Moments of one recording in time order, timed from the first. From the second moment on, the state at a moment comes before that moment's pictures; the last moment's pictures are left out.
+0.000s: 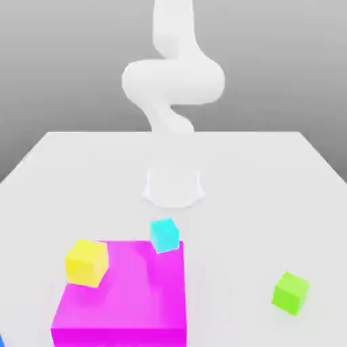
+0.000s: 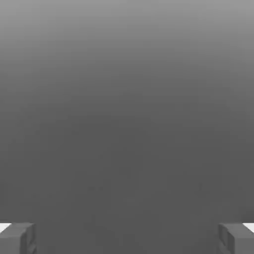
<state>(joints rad) 0.00 -0.71 -0.03 -2.28 0.01 2.31 0.78</state>
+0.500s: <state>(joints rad) -0.03 -0.16 -0.23 -2.16 0.11 2.40 0.59</state>
